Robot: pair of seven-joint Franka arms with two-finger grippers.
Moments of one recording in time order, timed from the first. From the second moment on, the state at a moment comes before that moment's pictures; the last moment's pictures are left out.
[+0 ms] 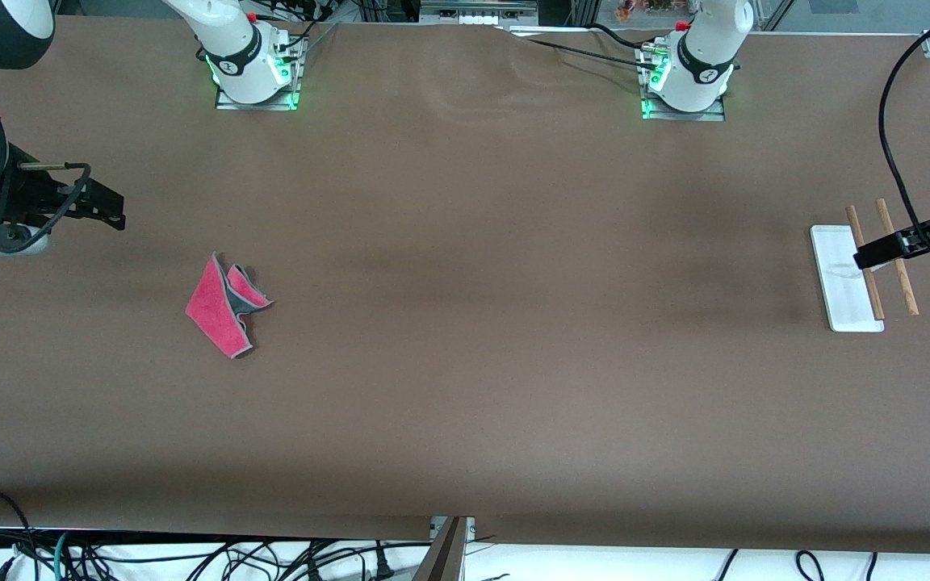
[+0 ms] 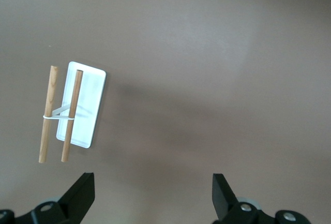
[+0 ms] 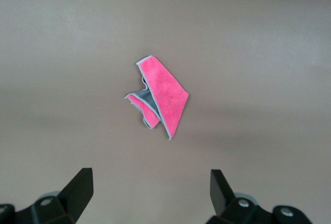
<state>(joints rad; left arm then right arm) 0.30 0.28 -0.32 -1.31 0.12 1.45 -0.31 0.04 0.14 0.04 -1.48 -0.05 1.56 -0.01</state>
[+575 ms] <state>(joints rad) 0.29 0.28 -0.38 -1.30 0.12 1.42 -0.31 0.04 0.17 0.04 -1.48 -0.05 1.58 -0.01</state>
